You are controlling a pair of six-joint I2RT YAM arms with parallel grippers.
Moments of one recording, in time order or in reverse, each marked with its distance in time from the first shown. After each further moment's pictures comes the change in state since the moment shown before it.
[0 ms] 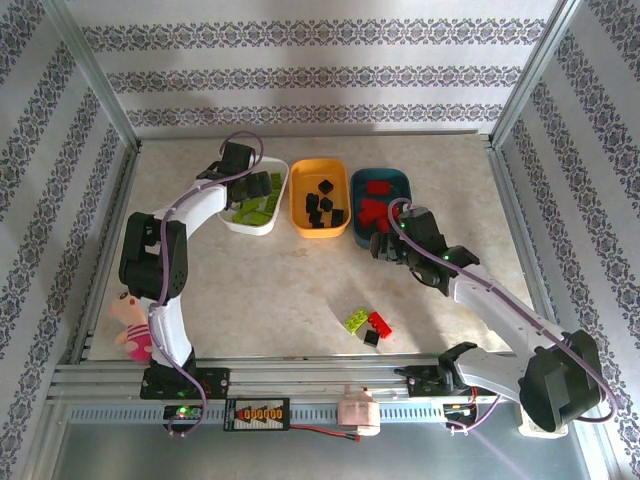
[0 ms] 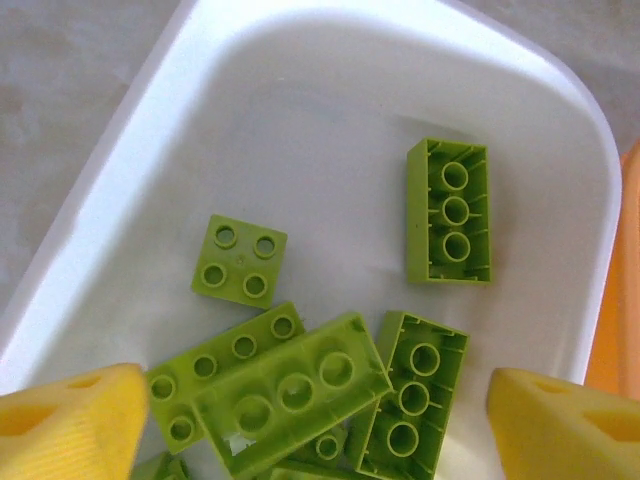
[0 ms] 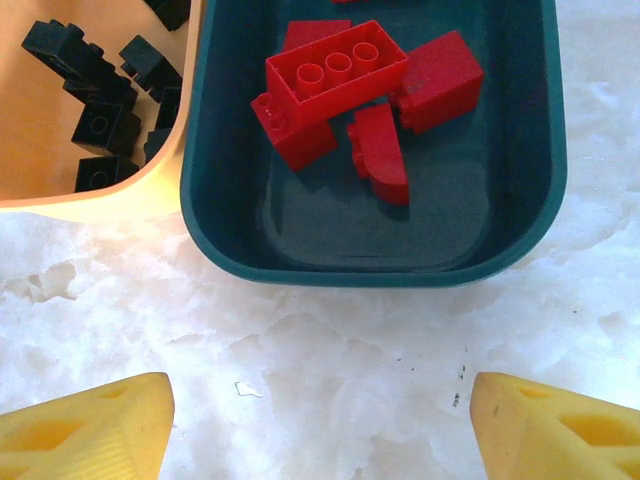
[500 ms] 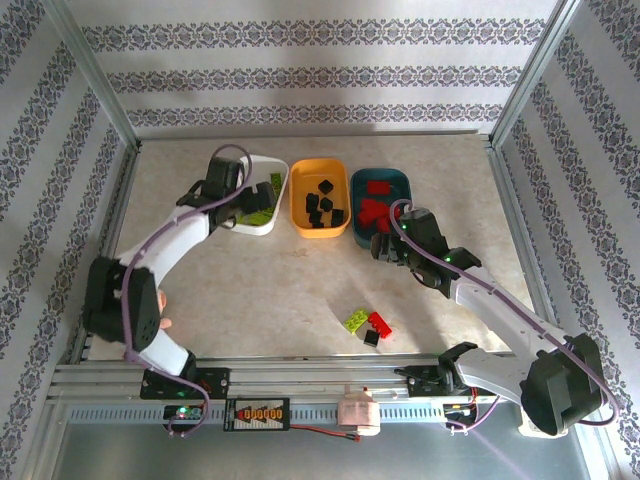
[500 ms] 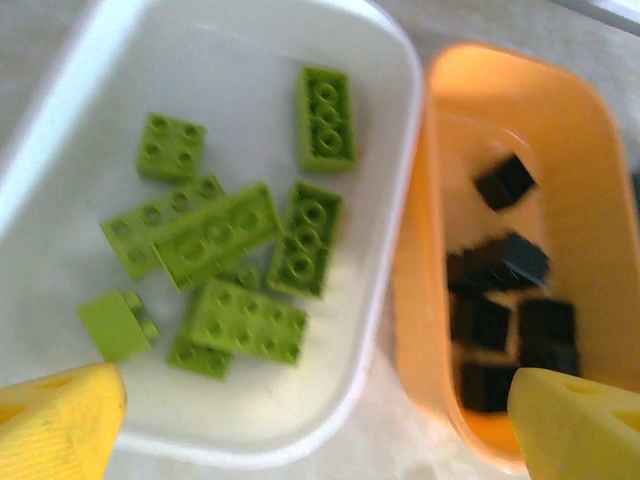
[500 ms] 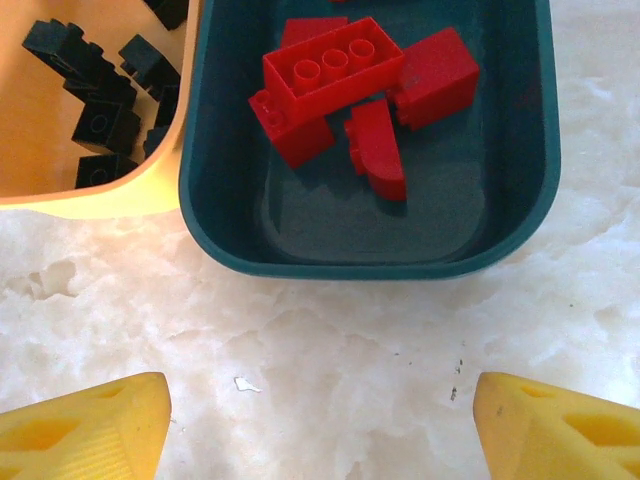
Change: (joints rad) left arm -0.071 -0.404 -0.333 0.055 0.132 -0.036; right arm 0.000 -0.015 -0.013 -0.003 0.000 0.005
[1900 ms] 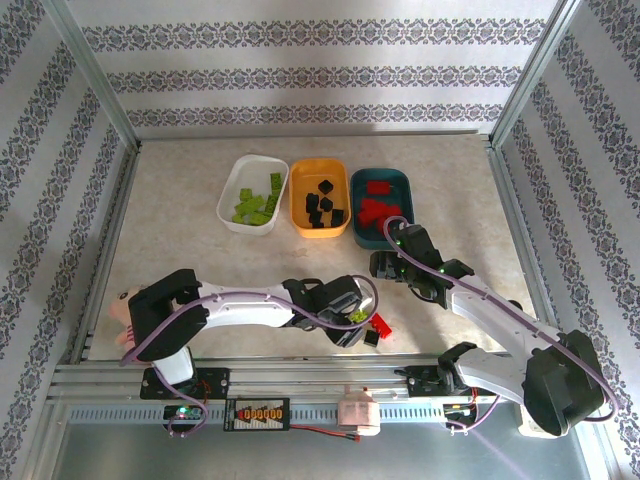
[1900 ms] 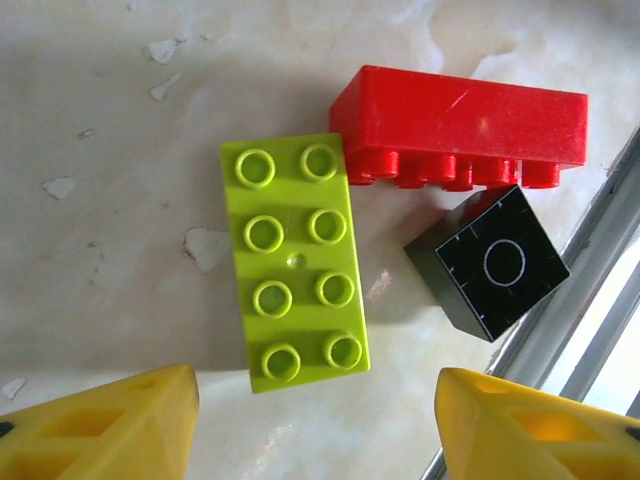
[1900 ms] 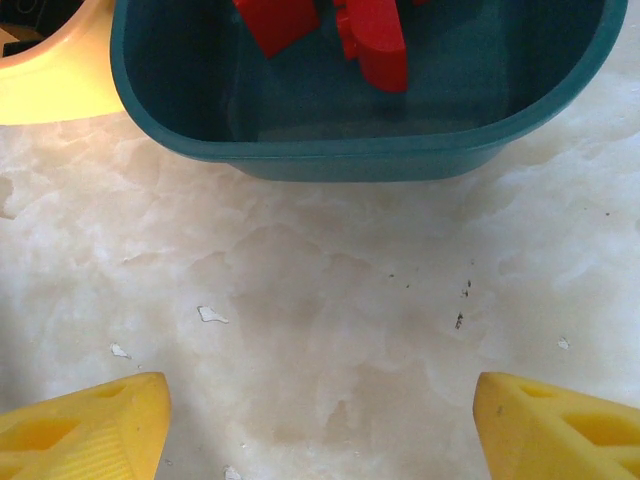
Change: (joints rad) left arm -0.874 0.191 -0.114 0.029 0.036 0.172; right arm 0.039 -0.005 -0.118 0.023 -0.008 0.029
